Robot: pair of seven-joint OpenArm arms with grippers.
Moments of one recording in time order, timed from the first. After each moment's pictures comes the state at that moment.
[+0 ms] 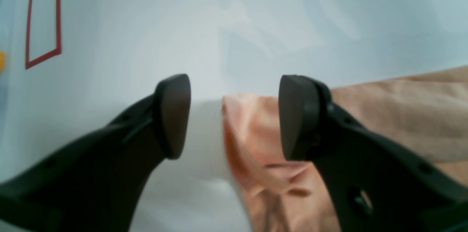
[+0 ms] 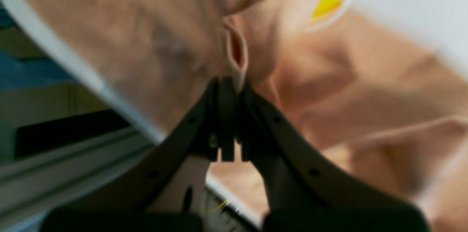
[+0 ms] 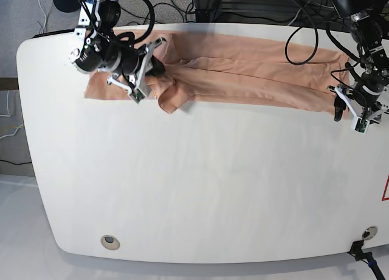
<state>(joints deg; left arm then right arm) 6.7 -18.6 -30.5 91.7 0.1 -42.0 32.1 -15.6 3.0 11.6 109.6 35.5 40.3 -79.5</state>
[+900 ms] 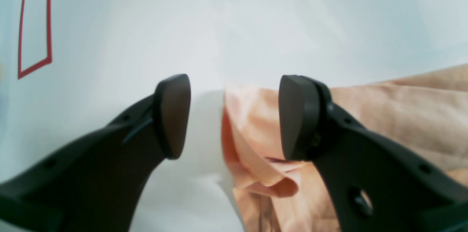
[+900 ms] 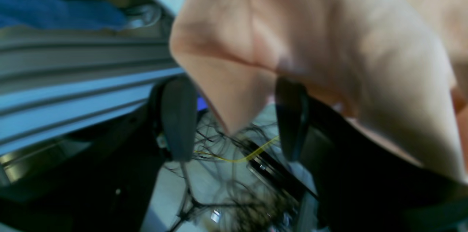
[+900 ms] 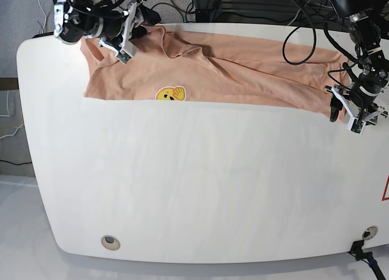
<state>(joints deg) 6.6 -18.5 -30.0 91.7 -0.1 -42.3 31.8 -28.8 15.9 10.9 109.7 52.1 40.3 -80.4</state>
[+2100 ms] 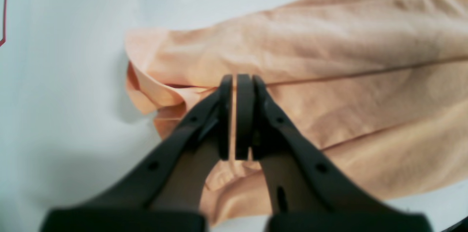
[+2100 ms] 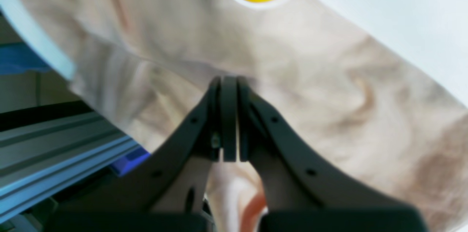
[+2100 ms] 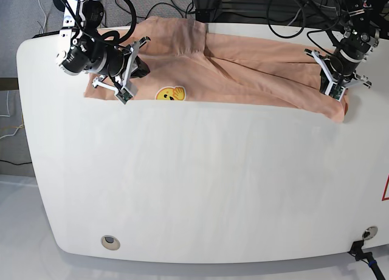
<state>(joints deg) 22.4 -10.9 -28.8 107.9 -0.4 -42.2 34.8 -15.1 10.8 11.1 110.0 36.0 40.4 -76.4</state>
